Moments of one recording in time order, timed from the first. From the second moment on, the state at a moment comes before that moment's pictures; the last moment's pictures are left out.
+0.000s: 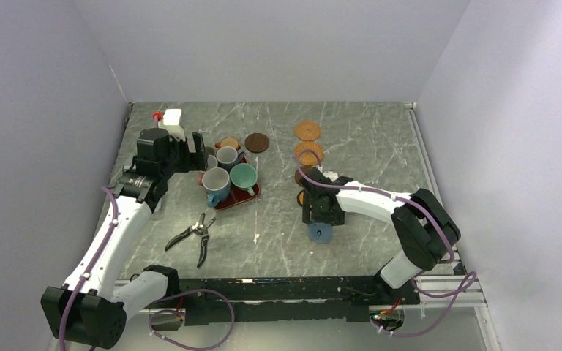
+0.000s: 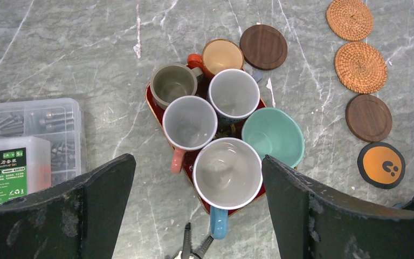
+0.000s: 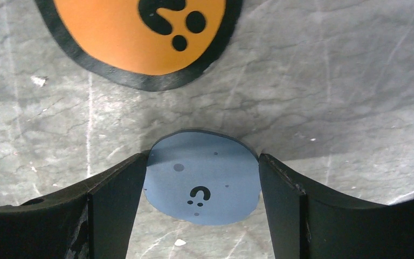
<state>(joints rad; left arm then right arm) -0.20 1.03 0.99 -0.41 -0.02 -0.17 0.70 1.58 0.86 -0.60 0.20 0.75</state>
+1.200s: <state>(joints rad) -0.20 1.04 0.99 -0.41 -0.02 -0.16 0.85 1.43 0.73 -0.70 0.16 0.84</state>
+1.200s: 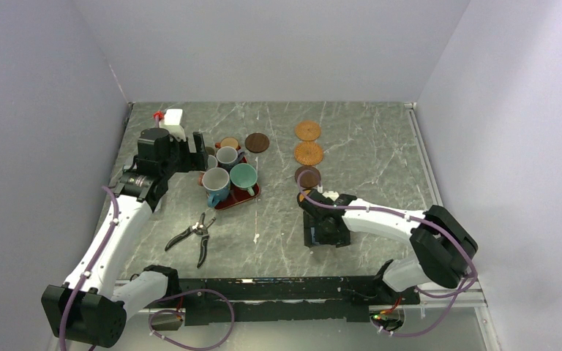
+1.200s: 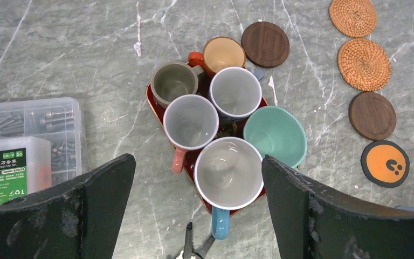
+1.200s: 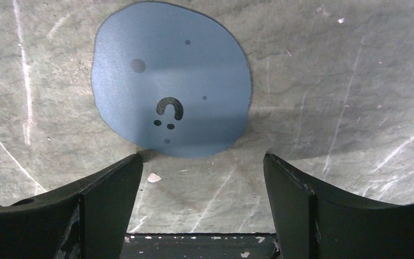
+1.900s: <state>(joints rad) -0.20 1.05 0.99 -0.41 -0.02 -0.16 0.86 1.49 0.78 -0.68 0.16 0.83</state>
